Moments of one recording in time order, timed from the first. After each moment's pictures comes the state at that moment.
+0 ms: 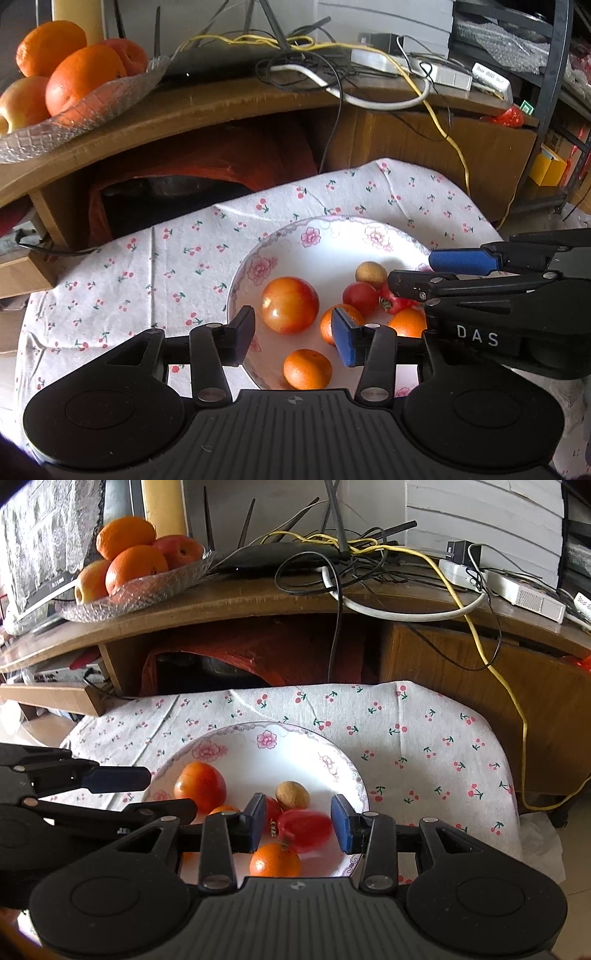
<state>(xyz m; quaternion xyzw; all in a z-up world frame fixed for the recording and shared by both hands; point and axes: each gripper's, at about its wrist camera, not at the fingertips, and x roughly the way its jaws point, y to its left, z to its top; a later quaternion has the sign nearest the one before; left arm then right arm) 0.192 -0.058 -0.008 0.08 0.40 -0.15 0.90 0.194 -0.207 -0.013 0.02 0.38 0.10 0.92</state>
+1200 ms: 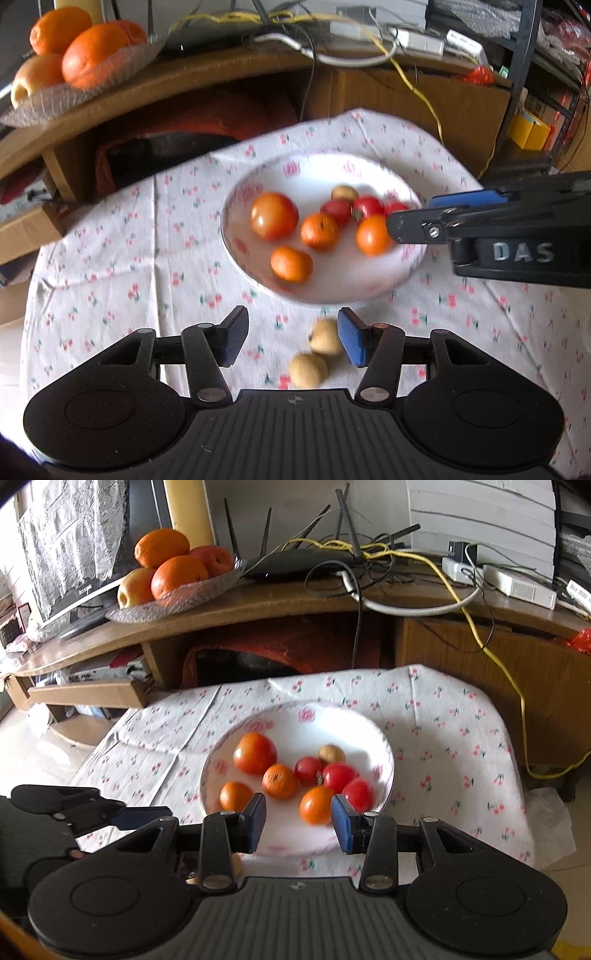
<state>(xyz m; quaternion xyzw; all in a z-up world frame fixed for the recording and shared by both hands) 0.132 -0.048 -0.020 0.10 0.44 -0.17 0.88 0.132 -0.200 0.010 0.05 0.39 0.13 0.91</state>
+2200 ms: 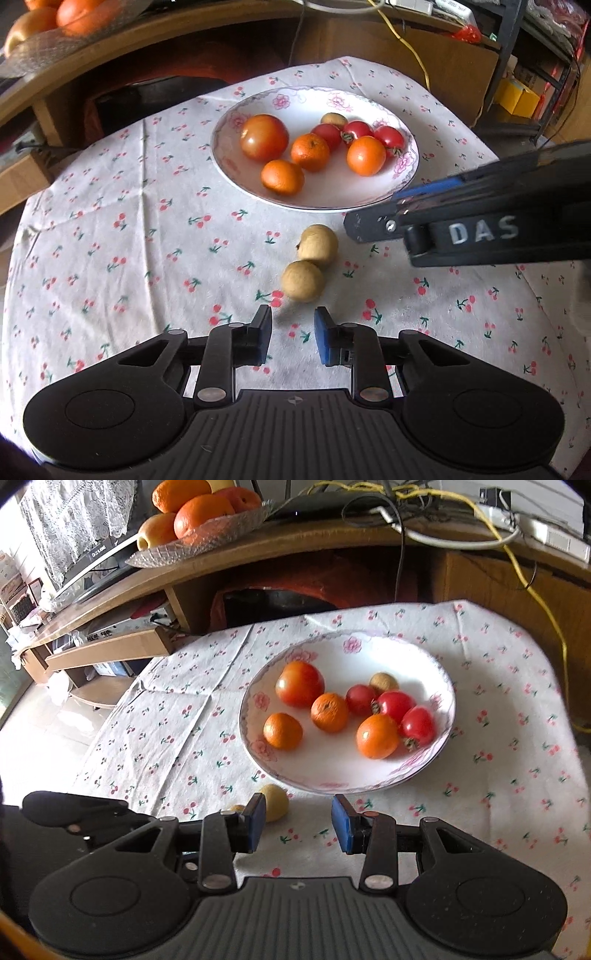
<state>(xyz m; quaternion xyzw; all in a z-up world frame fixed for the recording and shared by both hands) 0.102 -0.030 -0.043 0.10 0.48 -0.18 0.85 0.129 -0.171 -0.021 0.06 0.46 0.17 0.87</state>
